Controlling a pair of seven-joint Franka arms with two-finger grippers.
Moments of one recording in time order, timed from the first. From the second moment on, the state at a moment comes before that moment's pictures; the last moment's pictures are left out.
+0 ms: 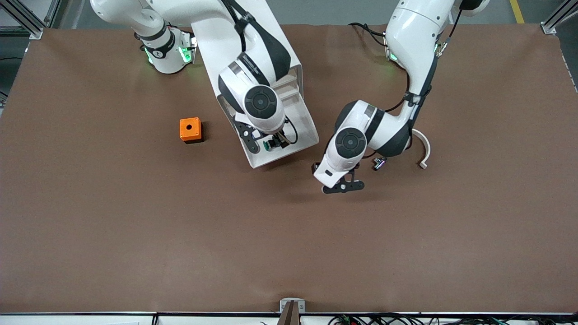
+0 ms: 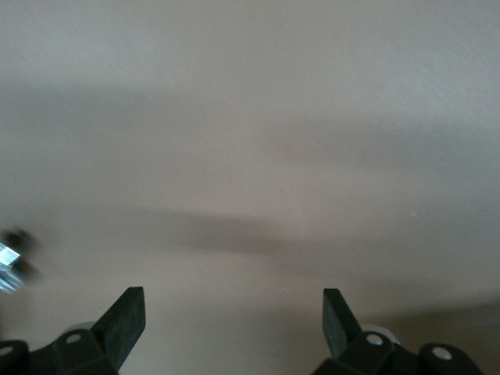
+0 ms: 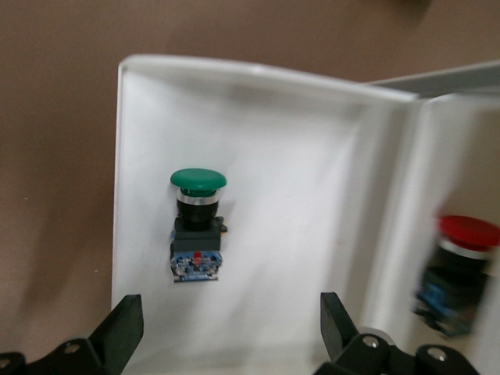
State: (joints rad) left arm -0.65 0.64 0.04 -1.60 -0.17 2.12 -0.68; right arm 0.75 0.50 -0.03 -1.47 0.24 1.74 1.71
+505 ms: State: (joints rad) left arm -0.74 0.66 0.00 -1.60 -0.20 2.13 -0.89; right arm 0.49 0.29 -0.04 -1.39 0.24 1.39 1.24
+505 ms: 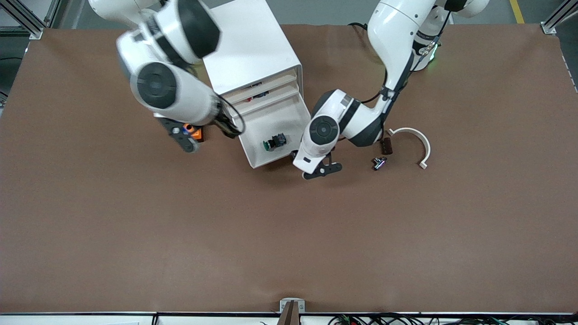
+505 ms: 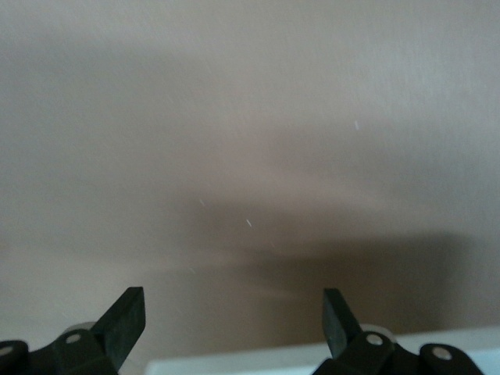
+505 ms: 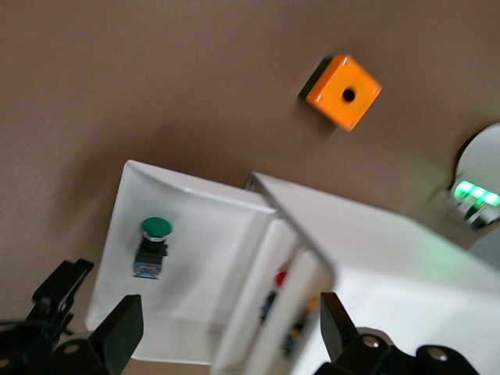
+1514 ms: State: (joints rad) left arm -0.92 0.68 -0.06 -1.60 -0.27 2.14 -1.22; right arm 0.01 0.03 -0.05 -1.63 0.04 1.38 0.13
